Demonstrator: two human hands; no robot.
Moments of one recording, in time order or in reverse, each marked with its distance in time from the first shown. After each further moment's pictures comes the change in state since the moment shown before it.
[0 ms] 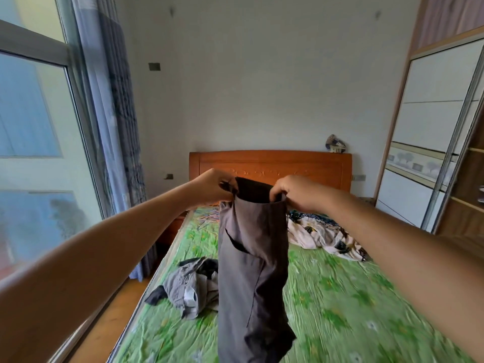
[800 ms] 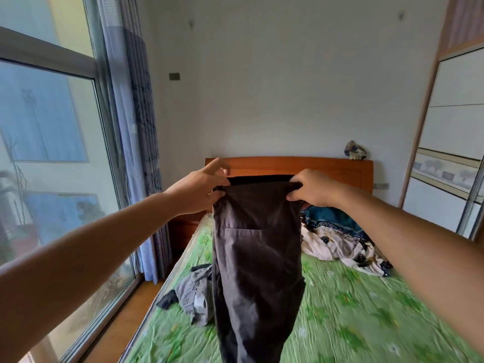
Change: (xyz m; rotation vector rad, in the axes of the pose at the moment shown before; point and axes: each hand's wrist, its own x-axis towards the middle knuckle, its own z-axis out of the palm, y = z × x) left_hand -0.016 -0.014 -0.028 0.623 0.166 0.361; right_hand 0.029 0.043 -0.017 0.217 0.095 0.138
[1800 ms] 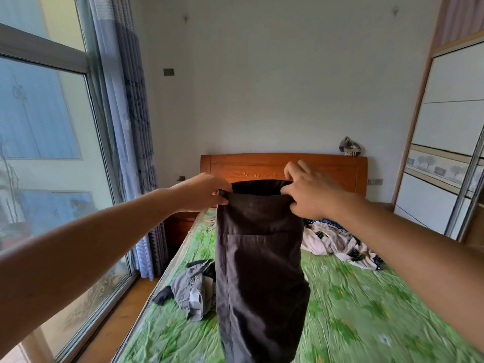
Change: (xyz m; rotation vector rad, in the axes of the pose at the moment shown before) left_hand 0.015 0.015 0.014 -0.110 -0.292 -0.149; right_hand -0.031 0.008 0.008 -0.857 0.157 -0.322
